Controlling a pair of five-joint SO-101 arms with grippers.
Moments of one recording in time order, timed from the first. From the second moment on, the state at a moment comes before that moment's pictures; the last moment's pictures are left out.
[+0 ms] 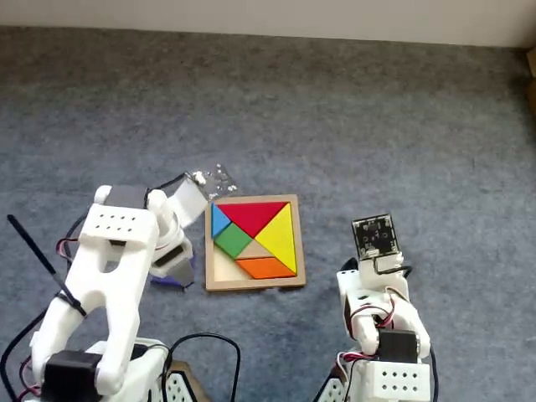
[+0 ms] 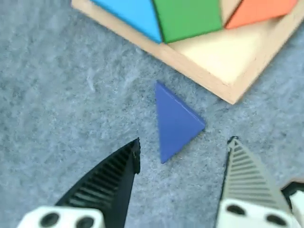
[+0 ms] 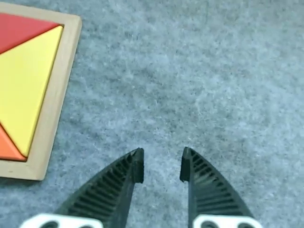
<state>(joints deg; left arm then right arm) -1.5 -22.5 42.2 74.7 -42.6 -1.1 -98.9 96.0 55.1 17.8</state>
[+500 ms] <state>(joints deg) -3.1 -22.5 58.2 55.5 -37.9 -1.1 -98.9 96.0 55.1 17.8</state>
